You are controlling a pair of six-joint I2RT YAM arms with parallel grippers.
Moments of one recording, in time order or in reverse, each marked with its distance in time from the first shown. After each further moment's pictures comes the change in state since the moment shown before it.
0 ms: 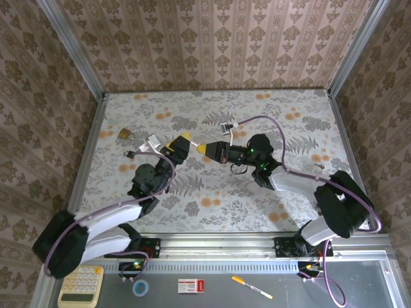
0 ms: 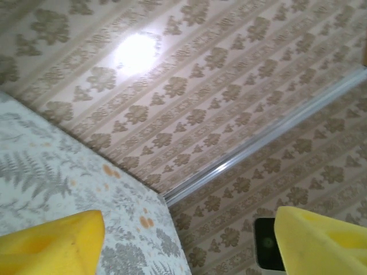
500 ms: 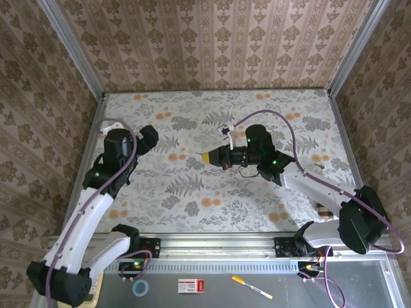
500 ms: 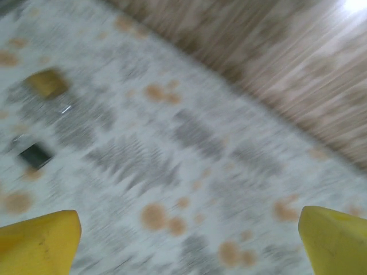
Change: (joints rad) left arm 0.429 -0.100 0.545 -1.412 0.071 0.270; right arm 0.000 -0.139 0.130 -0.703 0.002 -0.434
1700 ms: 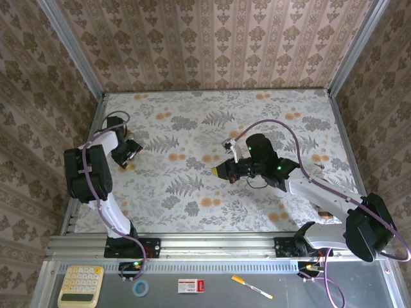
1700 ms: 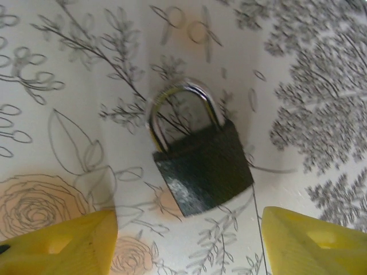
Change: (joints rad) left arm 0.419 0.917 0.246 -0.061 0.230 -0.066; right arm 0.008 -0.073 -0.079 -0.224 0.071 -0.199
